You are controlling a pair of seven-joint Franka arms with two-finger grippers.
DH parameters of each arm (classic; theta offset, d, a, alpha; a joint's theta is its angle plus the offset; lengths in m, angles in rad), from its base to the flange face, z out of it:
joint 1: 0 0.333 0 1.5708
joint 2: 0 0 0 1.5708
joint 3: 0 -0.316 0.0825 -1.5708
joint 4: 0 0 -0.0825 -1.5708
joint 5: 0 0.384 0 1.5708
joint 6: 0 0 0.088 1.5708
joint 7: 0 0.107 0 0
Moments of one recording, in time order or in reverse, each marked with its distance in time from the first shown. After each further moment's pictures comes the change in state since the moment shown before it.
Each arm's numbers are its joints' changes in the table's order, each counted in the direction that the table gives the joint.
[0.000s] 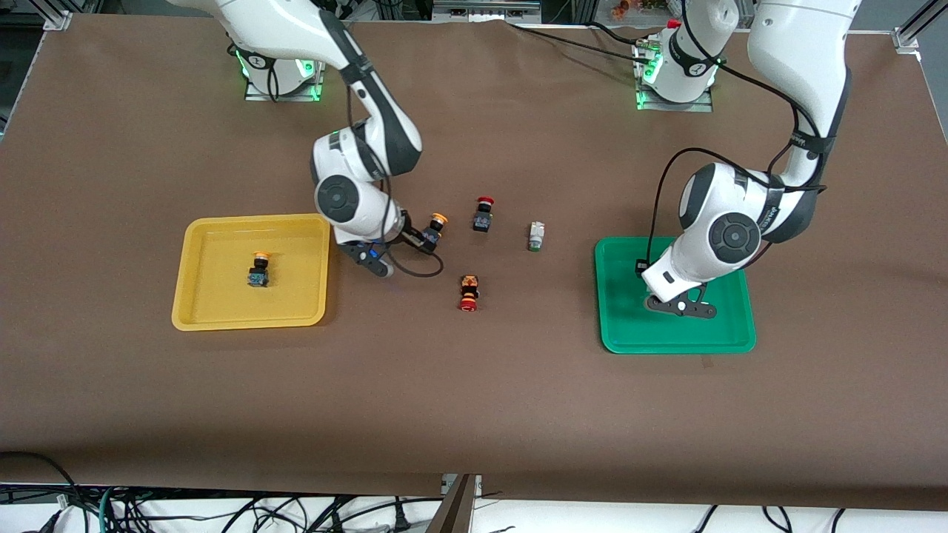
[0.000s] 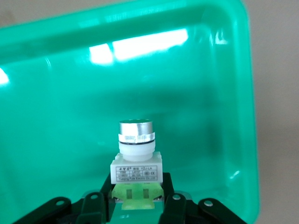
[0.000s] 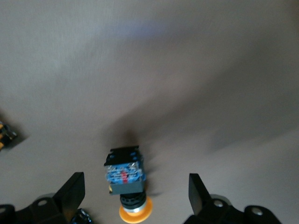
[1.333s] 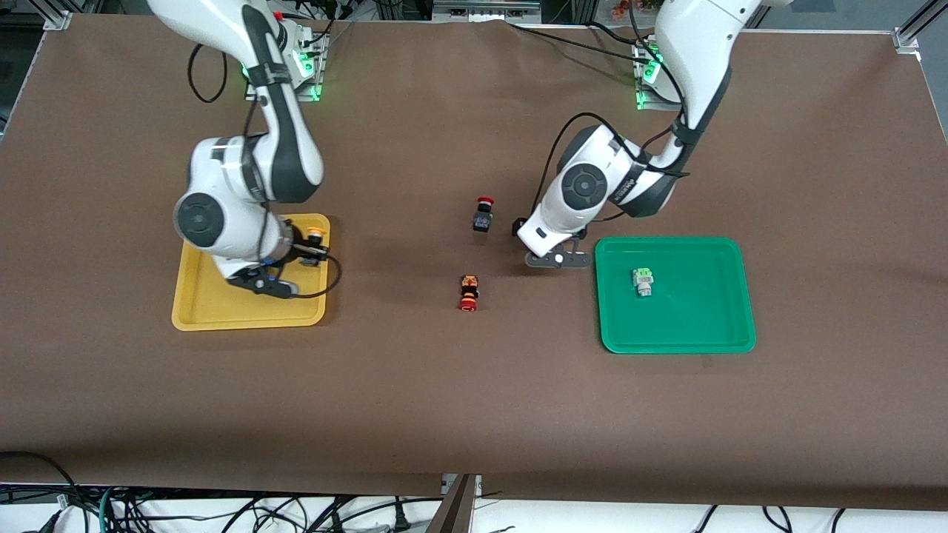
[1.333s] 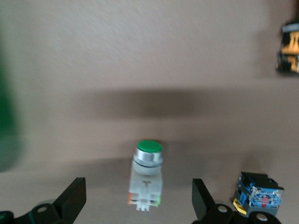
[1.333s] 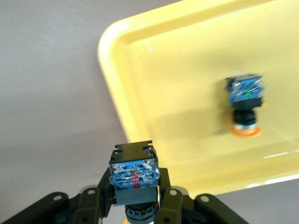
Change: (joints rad) left arm -0.220 -0.071 0.204 0.072 -0.060 -0.006 -0.505; right arm 0.074 0.088 0.501 -0.013 -0.046 -0.294 -0.733
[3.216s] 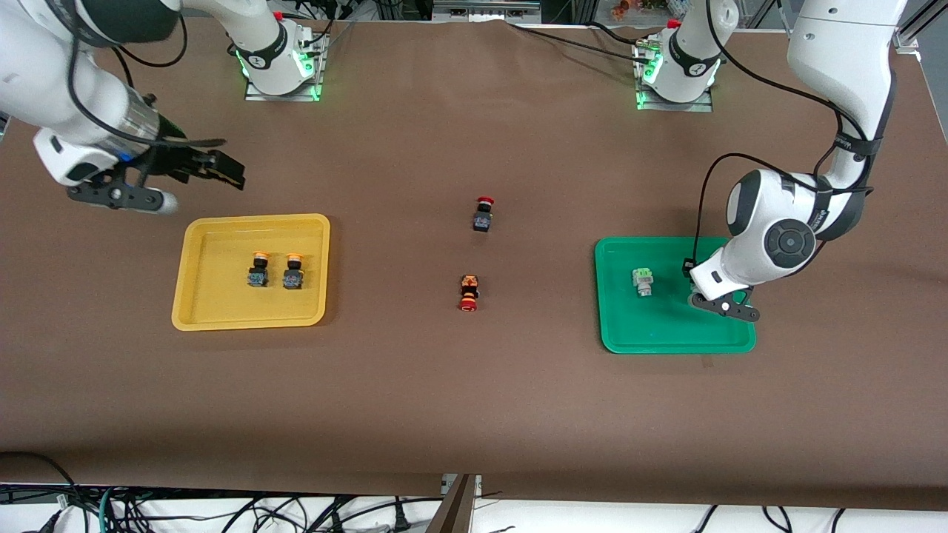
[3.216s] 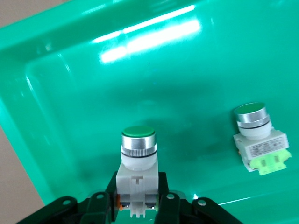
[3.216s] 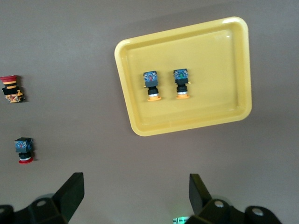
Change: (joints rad) left arm 0.392 0.069 -0.192 -0.082 0.149 -0.024 0.706; right arm -0.164 0.479 -0.154 0.148 -0.336 -0.408 0.124
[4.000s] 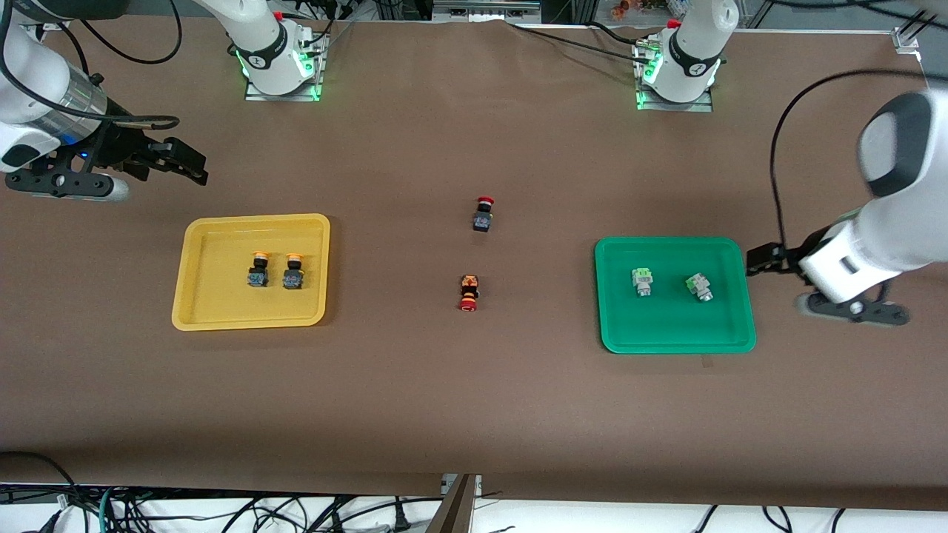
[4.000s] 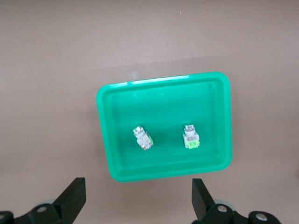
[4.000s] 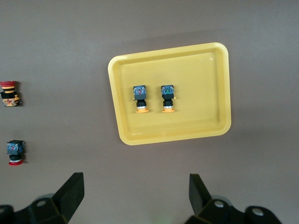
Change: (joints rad) left arm 0.003 0.159 -0.041 0.591 -0.146 -0.679 -0.084; right arm -0.469 0.004 -0.434 0.053 -0.036 -0.007 -0.096
